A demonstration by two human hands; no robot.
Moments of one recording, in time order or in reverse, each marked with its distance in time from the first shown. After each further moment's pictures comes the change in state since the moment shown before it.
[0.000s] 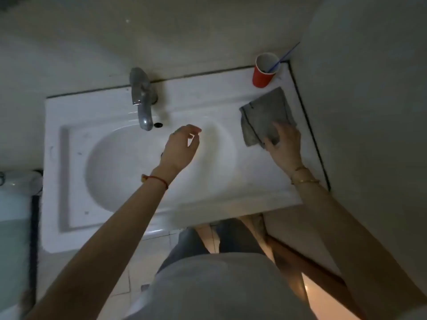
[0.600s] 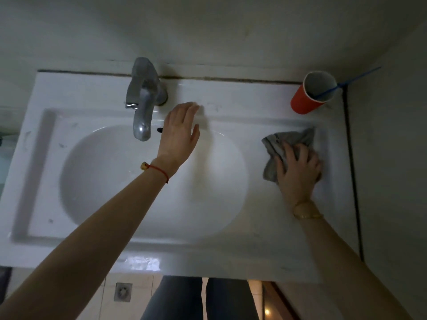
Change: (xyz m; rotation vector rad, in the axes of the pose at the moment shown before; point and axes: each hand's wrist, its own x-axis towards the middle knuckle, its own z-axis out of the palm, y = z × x) left_hand 0.105 -0.081 0.031 0.449 0.296 0.074; right_hand 0.075 0.021 0.074 -0.483 0.136 -0.203
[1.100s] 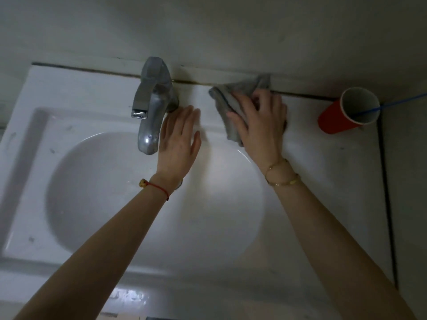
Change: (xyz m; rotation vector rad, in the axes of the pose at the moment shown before) left_hand -0.002 -0.038 0.027 0.035 0.175 -0.060; right_hand 0.117 -0.154 -0.017 0.259 0.189 -0.335
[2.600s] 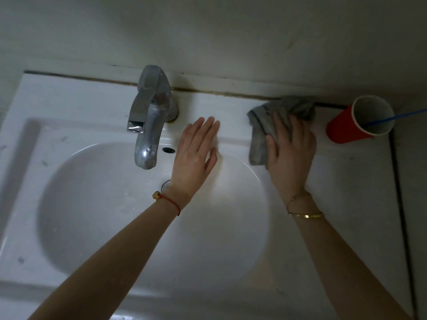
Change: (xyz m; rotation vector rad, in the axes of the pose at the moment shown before) left_hand 0.003 0.014 0.030 -0.086 0.085 0.166; right_hand -0.039 0.054 0.012 -0.128 -0.096 0.187
